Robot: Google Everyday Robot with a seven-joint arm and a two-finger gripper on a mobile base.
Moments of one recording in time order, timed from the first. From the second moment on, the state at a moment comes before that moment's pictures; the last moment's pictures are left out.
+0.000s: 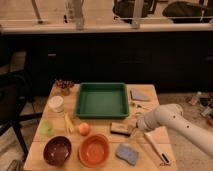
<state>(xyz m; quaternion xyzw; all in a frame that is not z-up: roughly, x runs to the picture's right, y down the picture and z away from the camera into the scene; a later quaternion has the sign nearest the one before) 0.157 0.217 0.801 -0.26 -0.20 0.17 0.93</state>
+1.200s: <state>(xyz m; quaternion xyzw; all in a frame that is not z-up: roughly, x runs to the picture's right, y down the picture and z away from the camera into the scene) 0.140 0.239 0.827 -0.29 -0.19 0.17 0.92</state>
